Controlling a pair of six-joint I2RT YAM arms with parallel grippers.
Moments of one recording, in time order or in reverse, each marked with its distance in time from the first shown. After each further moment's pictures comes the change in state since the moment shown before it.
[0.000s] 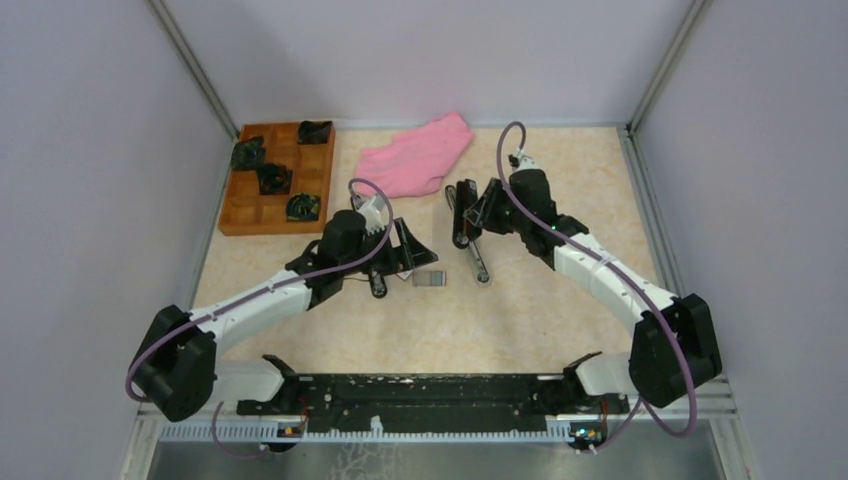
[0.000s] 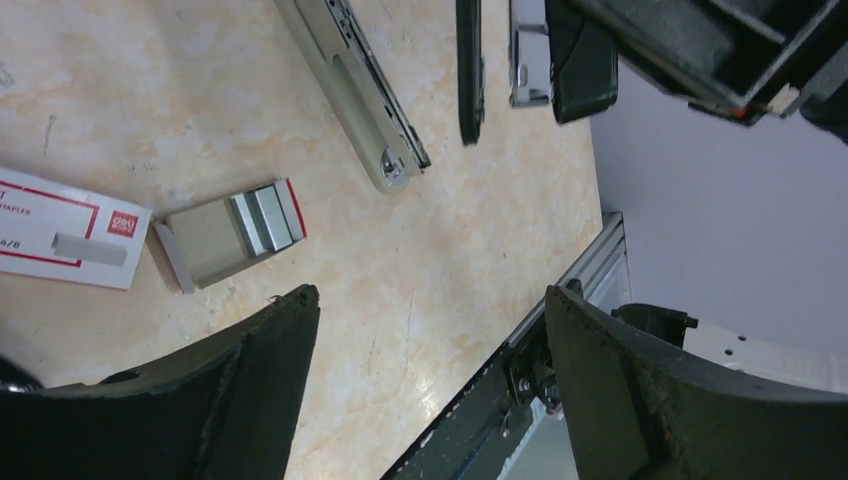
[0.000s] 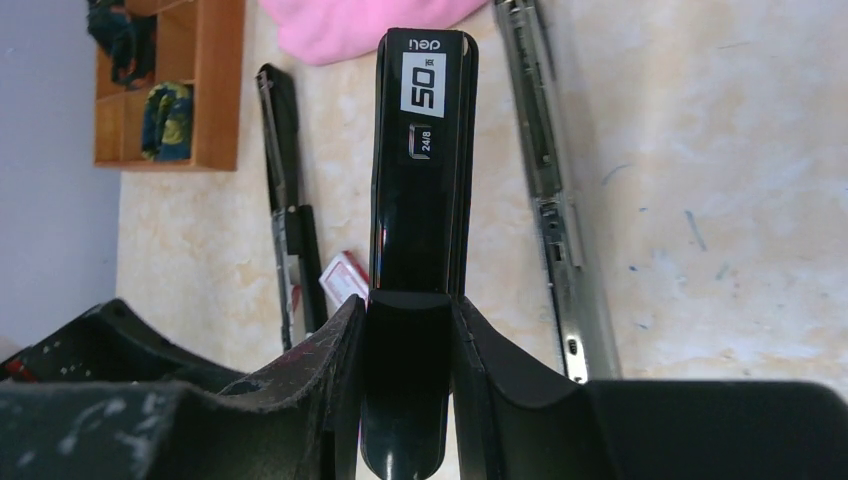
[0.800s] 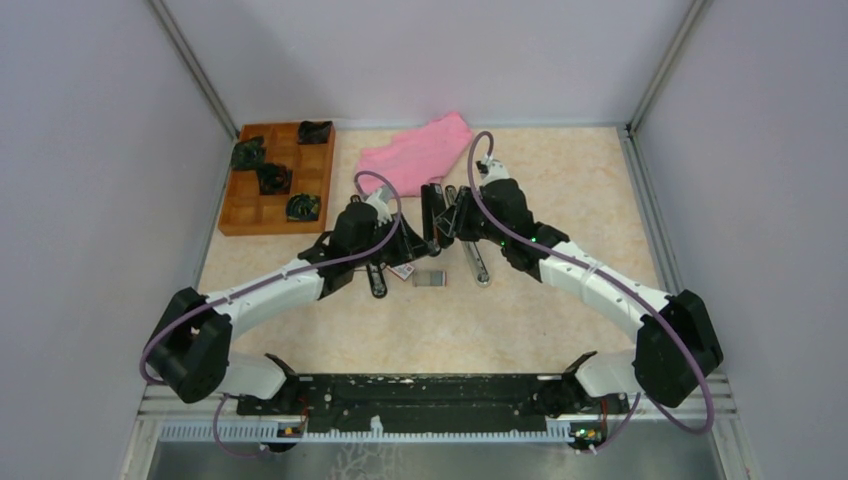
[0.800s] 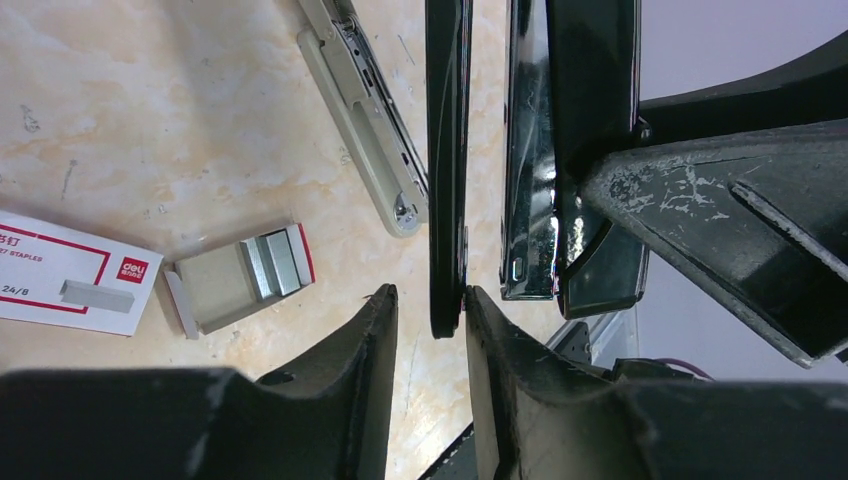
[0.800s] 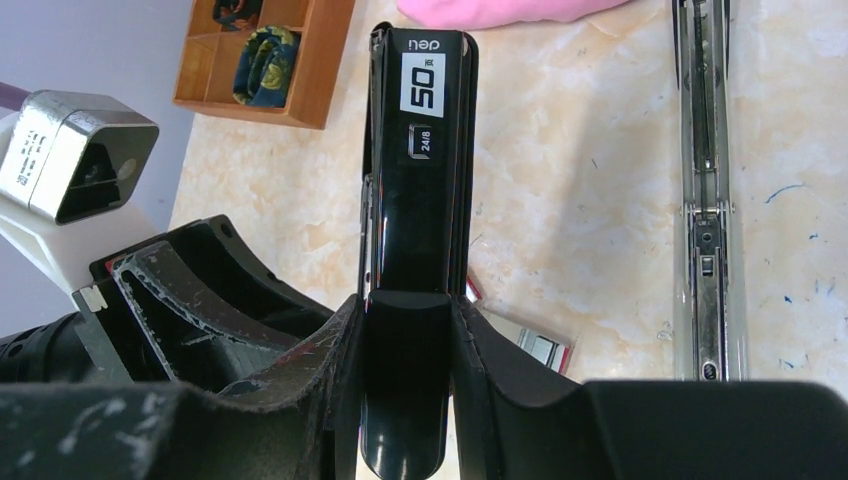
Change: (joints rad) left arm -0.013 0.116 0.087 0.014 -0.090 -0.028; right arm 0.208 0.000 0.000 0.113 0.035 0.009
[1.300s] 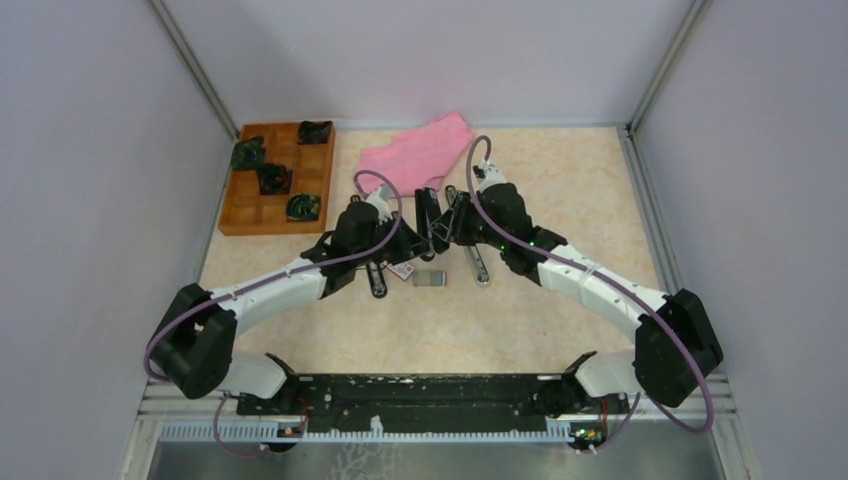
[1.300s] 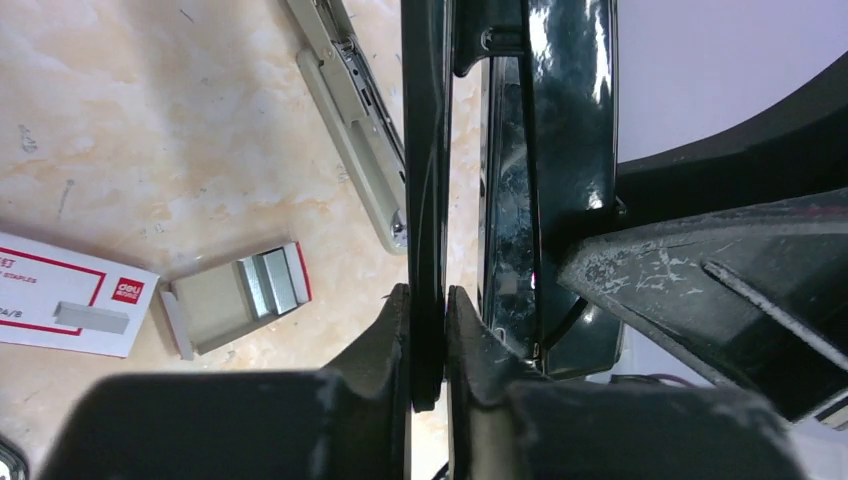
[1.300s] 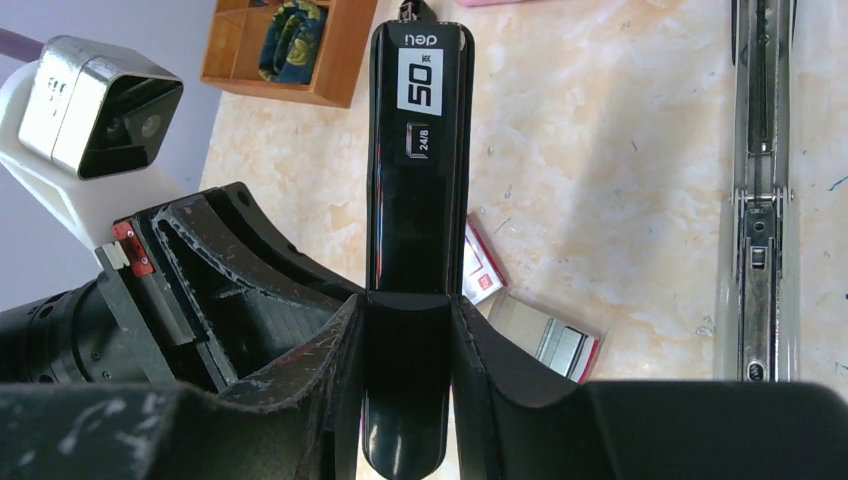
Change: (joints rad) left arm 0.000 0.024 0.001 0.042 -0.011 -0.018; right arm 0.013 0.000 -0.035 0.047 -0.055 0.028
